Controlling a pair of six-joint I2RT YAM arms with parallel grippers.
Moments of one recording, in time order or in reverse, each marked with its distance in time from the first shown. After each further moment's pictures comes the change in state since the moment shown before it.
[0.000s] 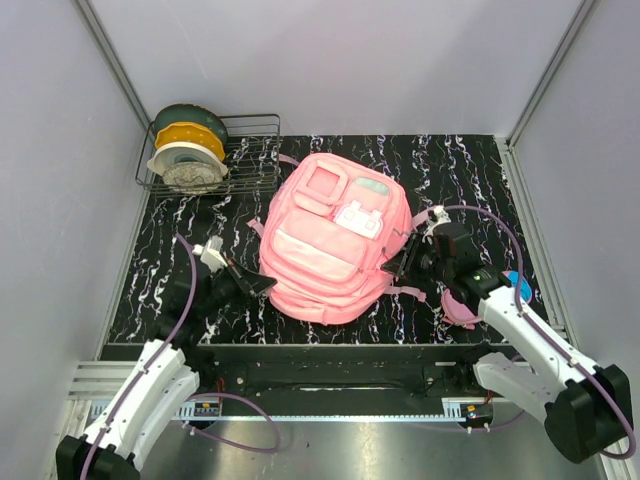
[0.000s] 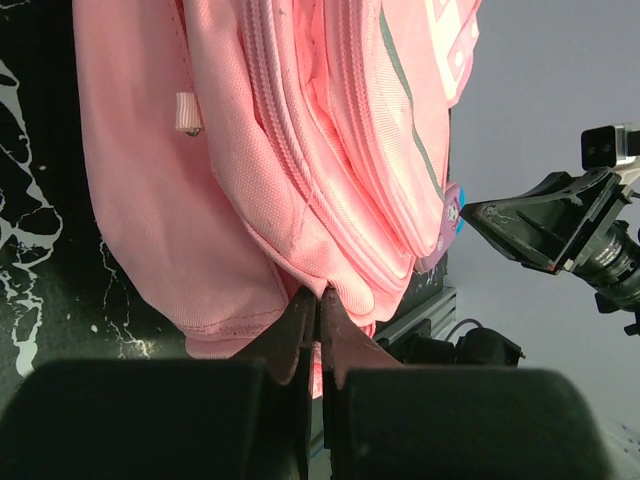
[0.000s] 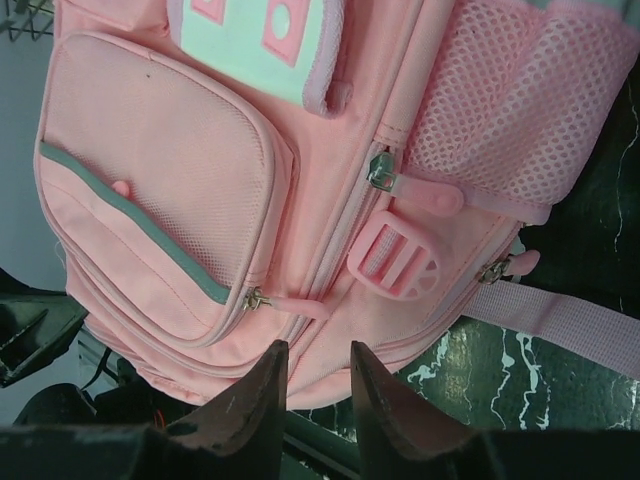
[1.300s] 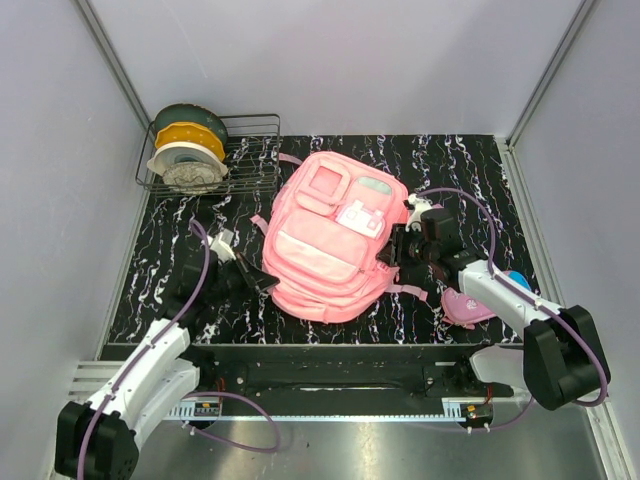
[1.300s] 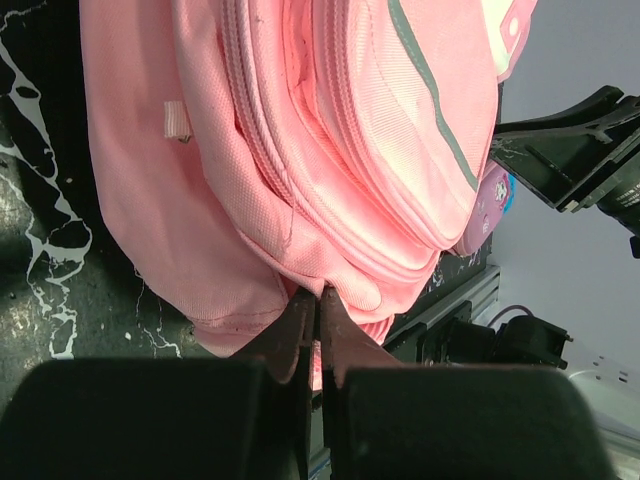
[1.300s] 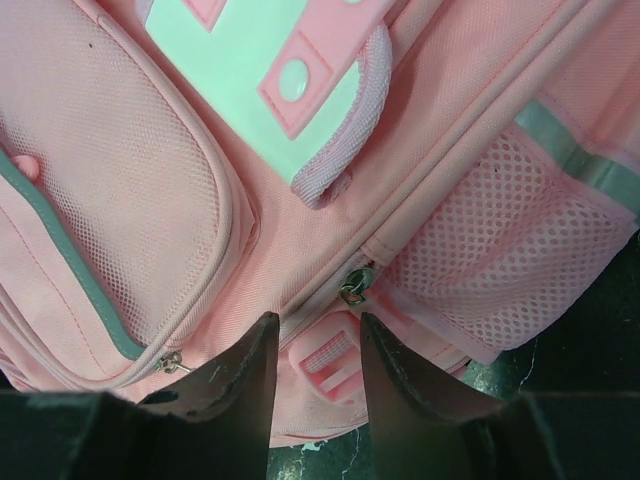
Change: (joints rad) left arm -0.001 0.193 0.051 0.025 0.031 0.107; right arm -0.045 0.311 0.027 0.258 -0.041 -0.385
